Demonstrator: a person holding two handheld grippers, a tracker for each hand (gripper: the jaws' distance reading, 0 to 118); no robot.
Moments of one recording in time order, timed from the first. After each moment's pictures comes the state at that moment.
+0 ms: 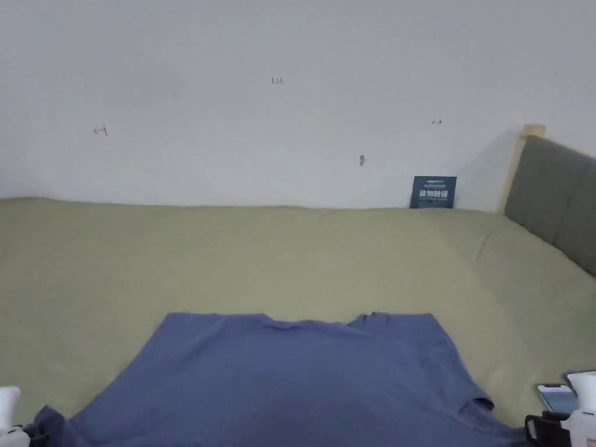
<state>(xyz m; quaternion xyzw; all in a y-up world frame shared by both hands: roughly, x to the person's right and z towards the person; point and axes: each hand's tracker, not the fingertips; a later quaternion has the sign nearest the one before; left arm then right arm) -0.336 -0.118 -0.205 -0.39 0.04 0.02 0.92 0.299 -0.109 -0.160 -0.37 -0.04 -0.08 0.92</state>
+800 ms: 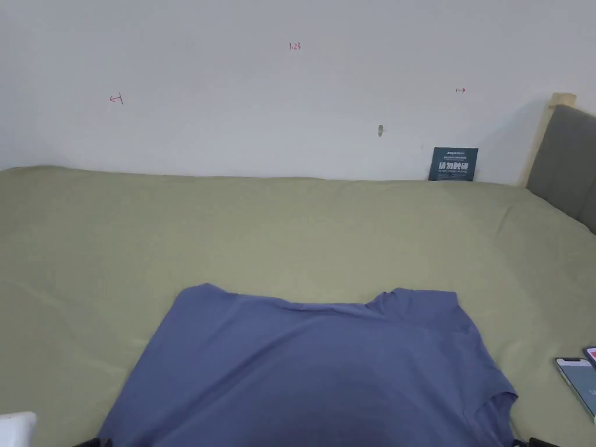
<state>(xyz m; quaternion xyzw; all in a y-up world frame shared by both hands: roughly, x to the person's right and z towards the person) -0.320 -0.124 -0.158 -0.37 0.02 0.06 0.93 0.253 -0.132 -0.118 -0.37 -0.06 -0.10 0.92</state>
